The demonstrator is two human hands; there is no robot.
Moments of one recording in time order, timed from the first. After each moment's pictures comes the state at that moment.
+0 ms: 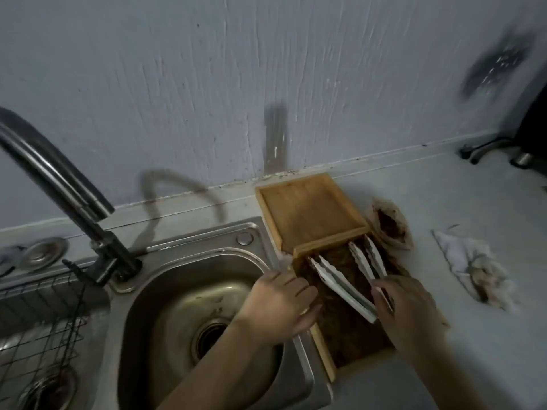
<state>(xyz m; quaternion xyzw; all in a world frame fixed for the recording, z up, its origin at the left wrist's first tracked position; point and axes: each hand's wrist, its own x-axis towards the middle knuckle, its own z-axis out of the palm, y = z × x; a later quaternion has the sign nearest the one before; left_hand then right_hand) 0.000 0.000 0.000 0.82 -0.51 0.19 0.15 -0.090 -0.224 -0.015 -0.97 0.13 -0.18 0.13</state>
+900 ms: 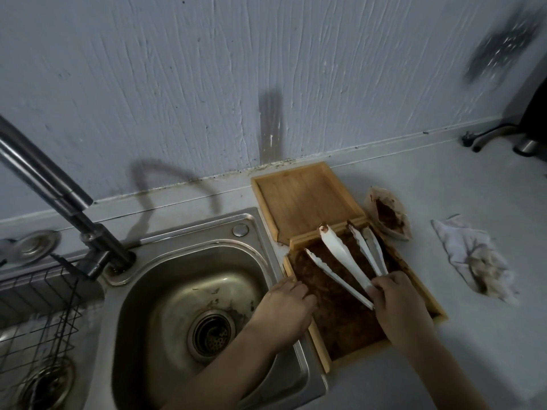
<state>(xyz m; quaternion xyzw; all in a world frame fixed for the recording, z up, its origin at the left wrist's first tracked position) -0.011 -0.025 -0.044 0.87 -0.48 0.06 0.11 -0.085 -0.224 -0.020 -0.96 0.19 -0.07 0.21</state>
